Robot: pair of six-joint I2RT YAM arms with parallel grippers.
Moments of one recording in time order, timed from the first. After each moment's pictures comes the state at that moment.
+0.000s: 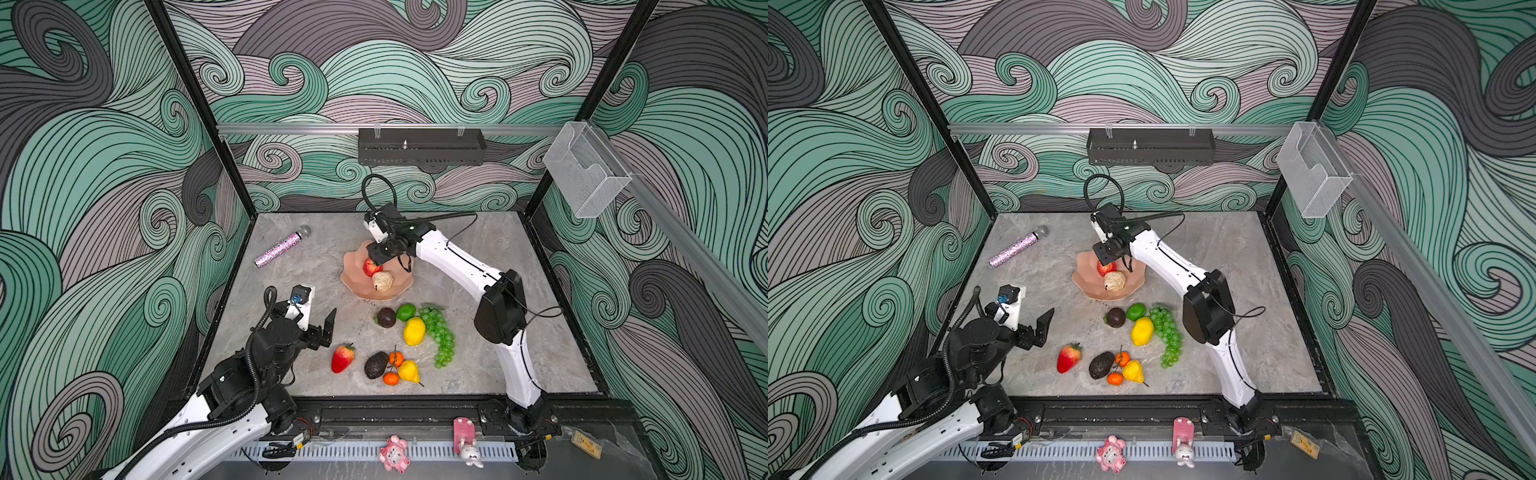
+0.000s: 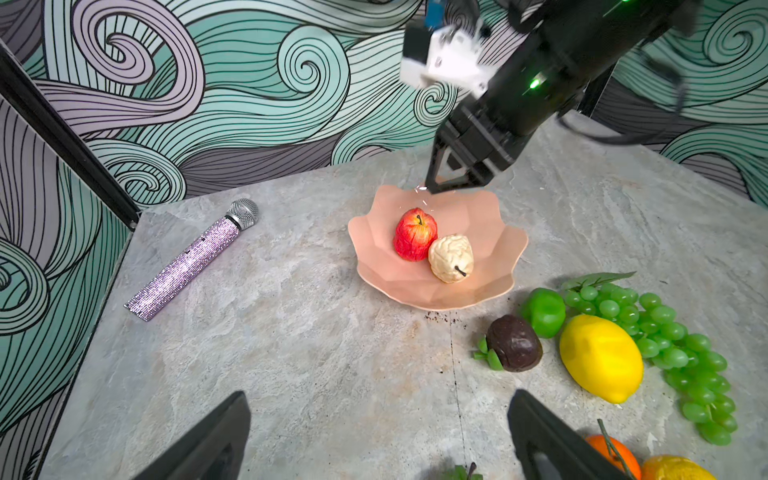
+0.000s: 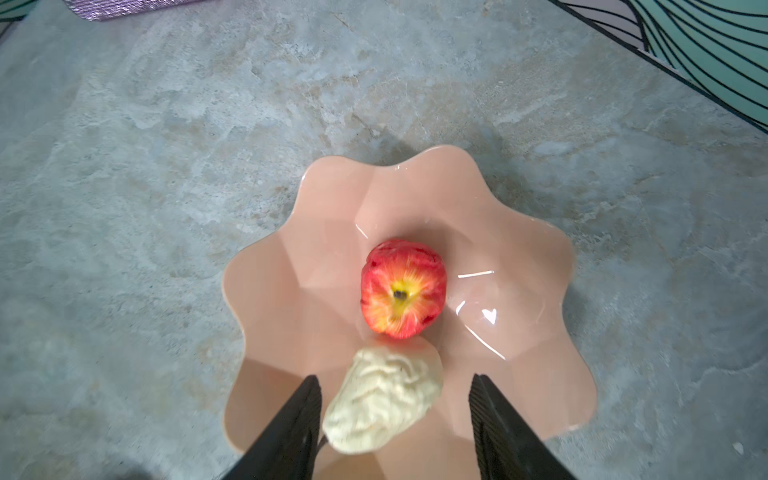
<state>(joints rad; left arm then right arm) -0.82 0.45 0.67 -0.68 -0.52 -0.19 0.73 2.12 2.06 -0.89 0.02 0.06</state>
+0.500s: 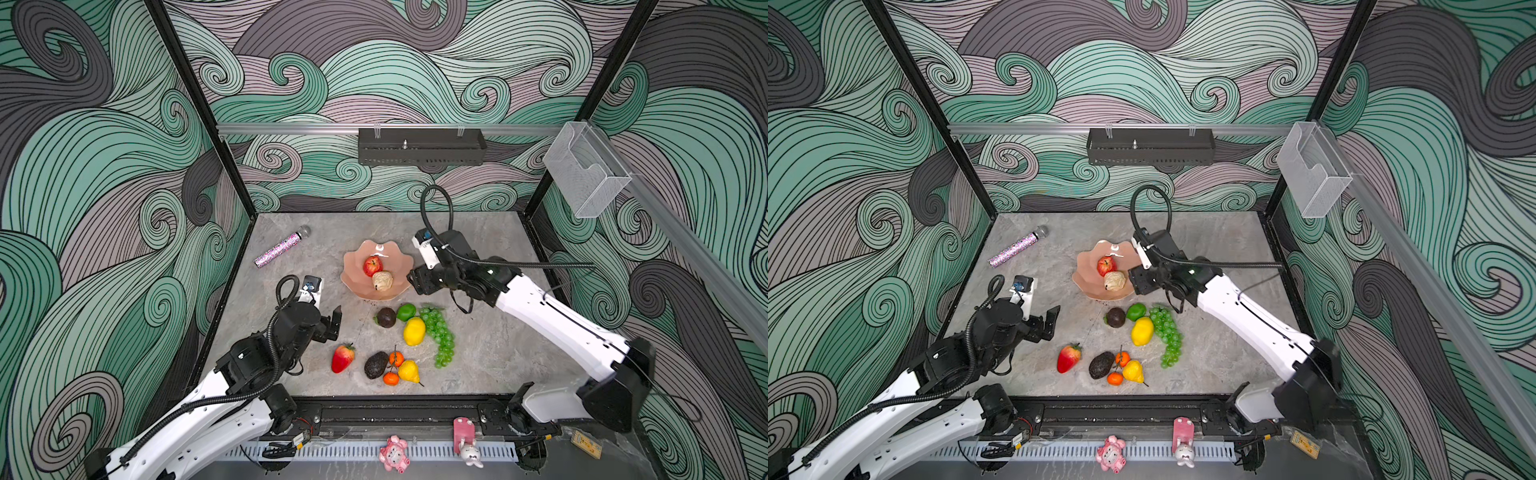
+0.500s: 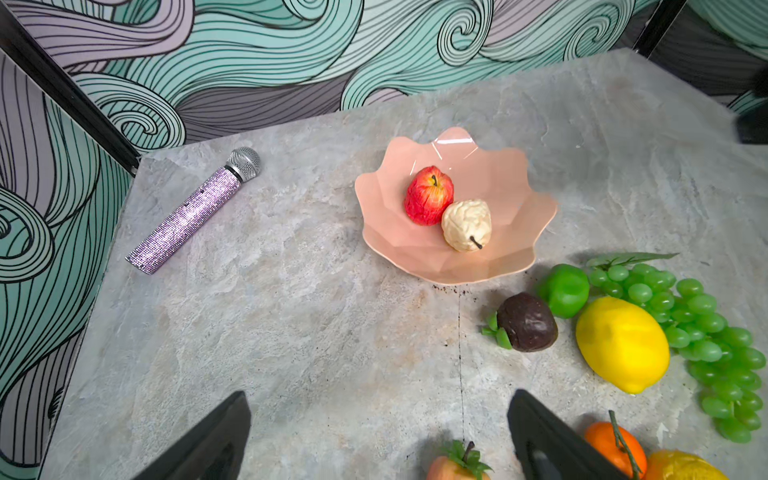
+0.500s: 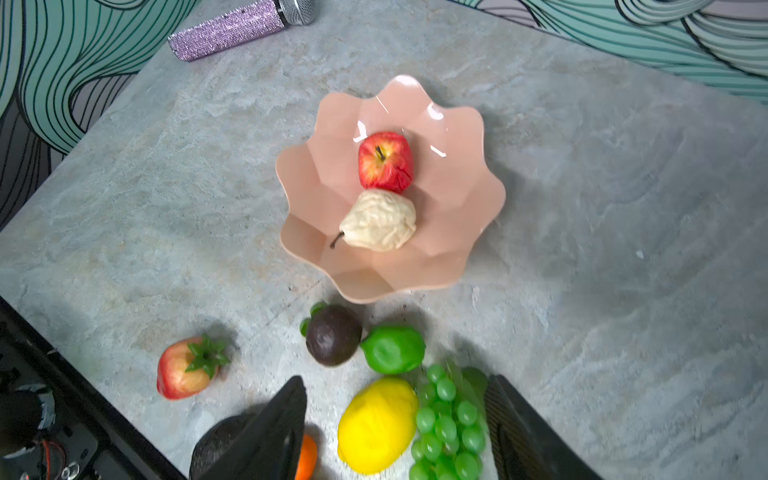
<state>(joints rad) -0.81 0.68 0.78 -0.78 -0.51 -0.31 0.73 1.33 1.25 -0.72 0.05 0.19</state>
